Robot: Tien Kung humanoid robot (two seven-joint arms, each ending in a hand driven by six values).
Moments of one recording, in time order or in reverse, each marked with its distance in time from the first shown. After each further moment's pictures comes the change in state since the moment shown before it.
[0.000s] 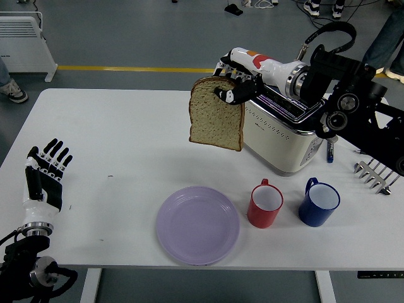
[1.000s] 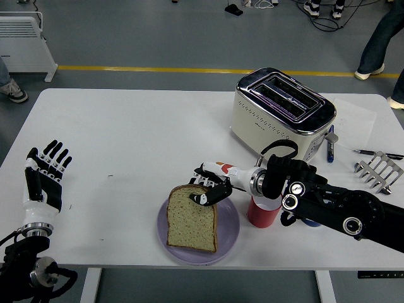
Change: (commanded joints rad) left arm -0.002 0.000 0.001 0.007 0.002 0.000 -0.001; right arm -0.206 0.169 -0.212 -0.148 0.140 -0.083 0.107
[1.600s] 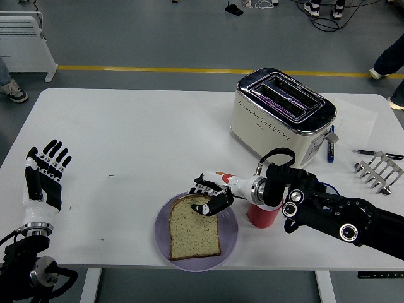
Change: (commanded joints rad) left arm 0.000 0.000 0.000 0.000 0.001 0.002 -0.001; right arm -0.028 0.016 -0.013 -0.057 -0.040 0.045 0.098
